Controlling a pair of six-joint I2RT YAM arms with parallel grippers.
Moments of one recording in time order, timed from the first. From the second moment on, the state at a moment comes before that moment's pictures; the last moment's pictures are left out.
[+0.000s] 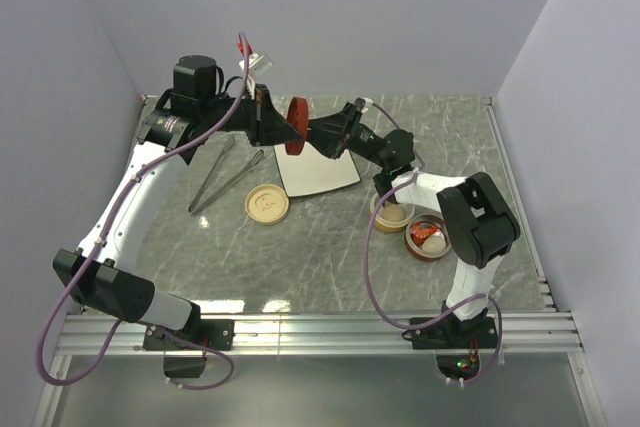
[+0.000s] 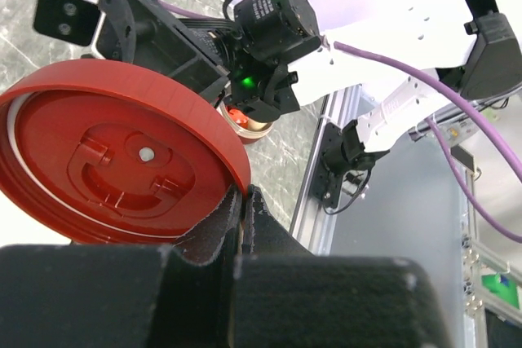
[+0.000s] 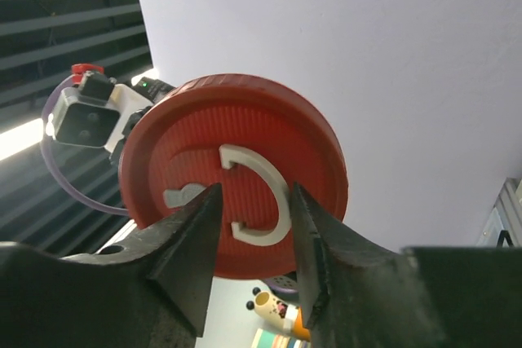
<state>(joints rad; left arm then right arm) -0.34 1.44 1.64 -0.59 0.97 -0.17 0.48 1.83 1.02 1.28 -0.69 1.99</state>
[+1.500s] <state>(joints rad) -0.29 1.33 1.45 -0.42 1.03 -0.31 0.50 1.81 1.03 1.27 -0.76 1.95</state>
